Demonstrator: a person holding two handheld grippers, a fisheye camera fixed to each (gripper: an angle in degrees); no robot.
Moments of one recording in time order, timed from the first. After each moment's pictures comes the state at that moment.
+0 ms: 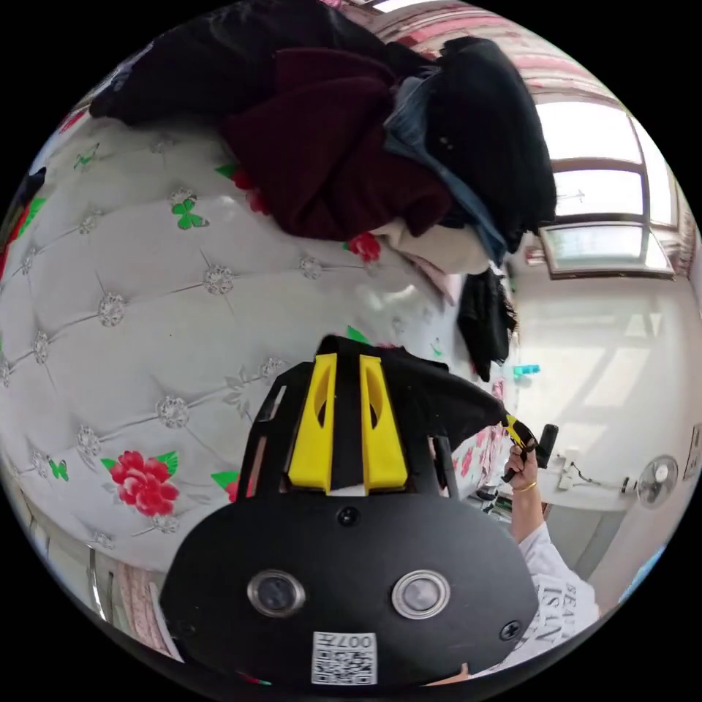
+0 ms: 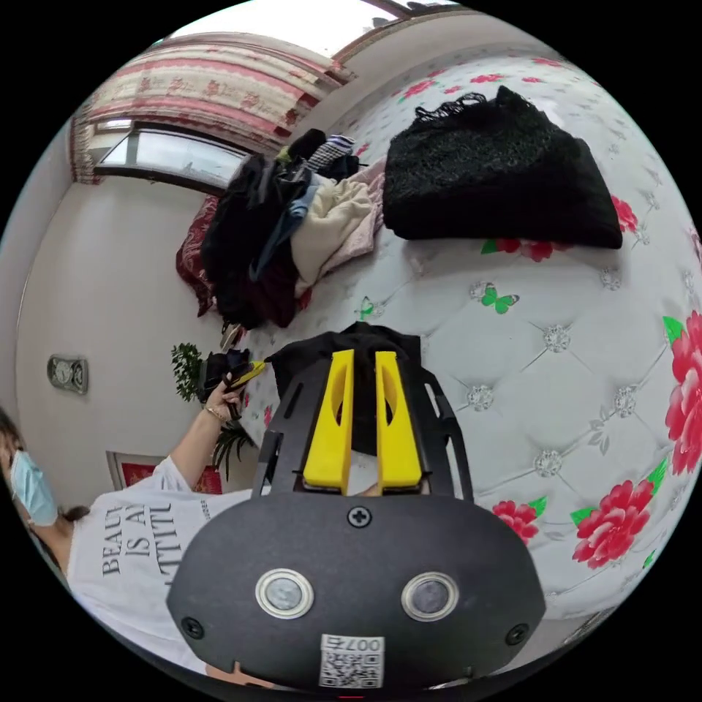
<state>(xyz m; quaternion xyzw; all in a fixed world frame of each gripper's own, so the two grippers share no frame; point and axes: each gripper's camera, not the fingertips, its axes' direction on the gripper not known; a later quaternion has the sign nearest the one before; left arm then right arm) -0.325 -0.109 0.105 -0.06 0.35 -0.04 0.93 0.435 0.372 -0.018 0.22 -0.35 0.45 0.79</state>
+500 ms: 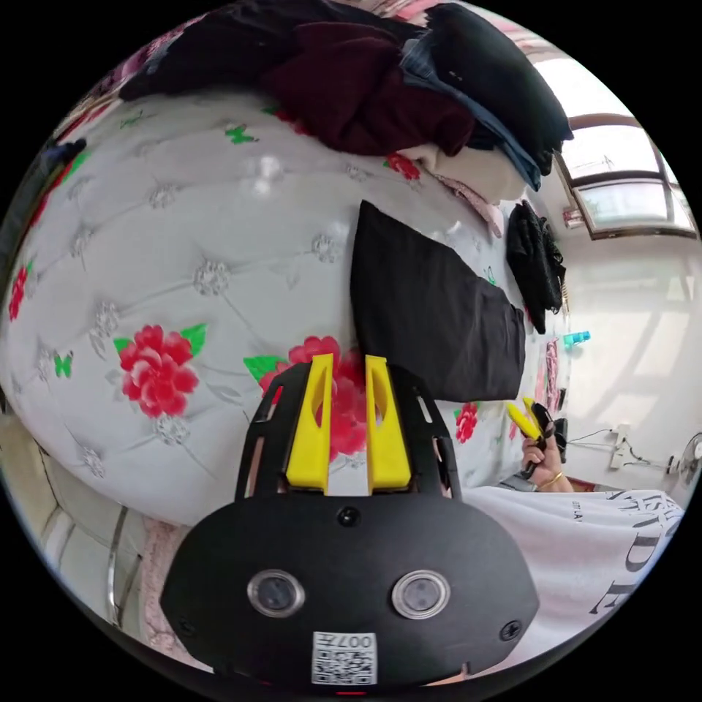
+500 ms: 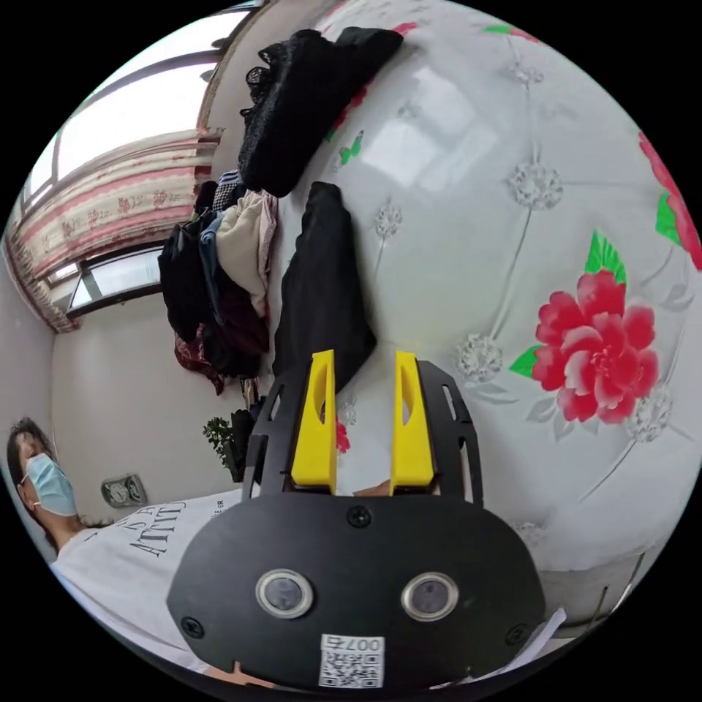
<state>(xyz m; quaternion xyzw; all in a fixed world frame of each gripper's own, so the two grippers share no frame) -0.352 0.027 0.100 -0.07 0.28 -0.01 0.96 0.324 0.502 0.113 0.21 -0.43 0.63 0.62</state>
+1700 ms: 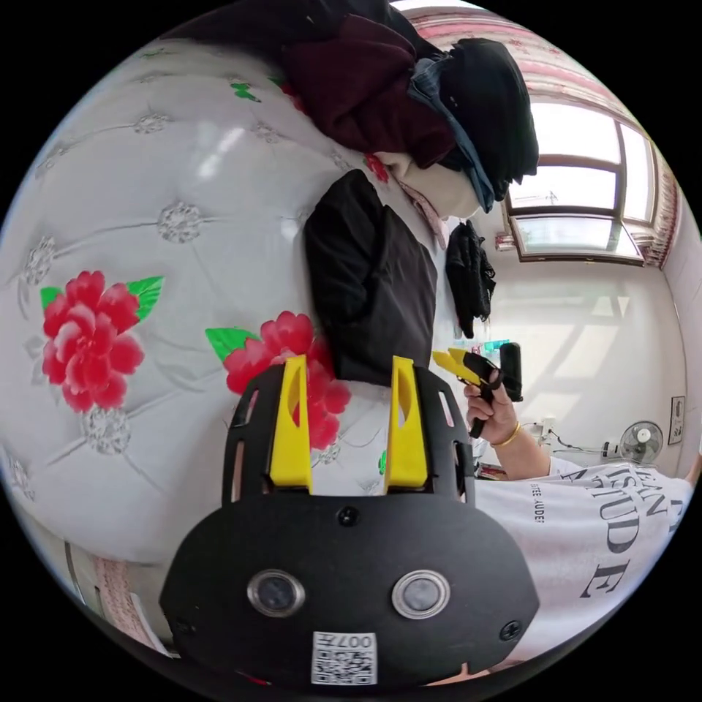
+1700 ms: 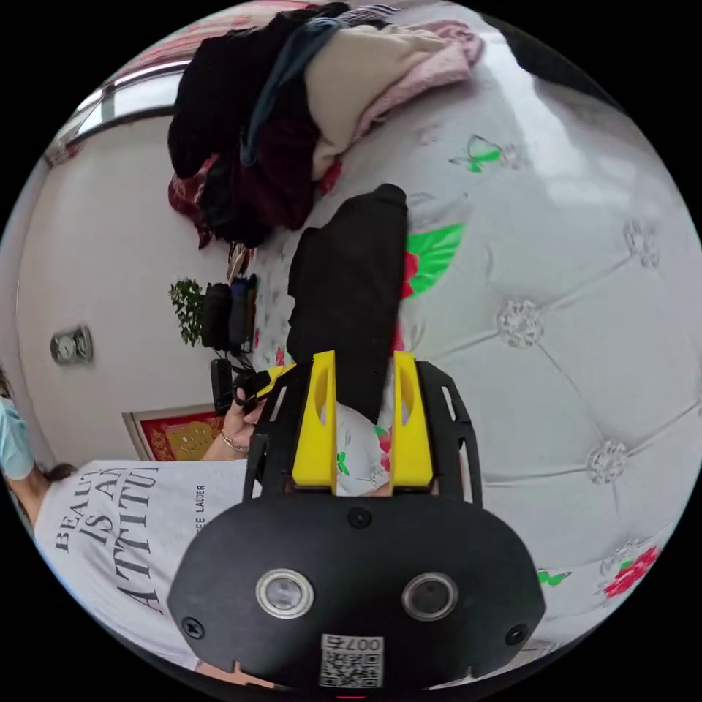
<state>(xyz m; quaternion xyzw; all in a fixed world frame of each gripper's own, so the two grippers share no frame) -0.470 0.096 0.178 -0.05 0.44 -0.02 0.90 0.226 0.224 0.095 0.12 -0.46 0.38 0.79</state>
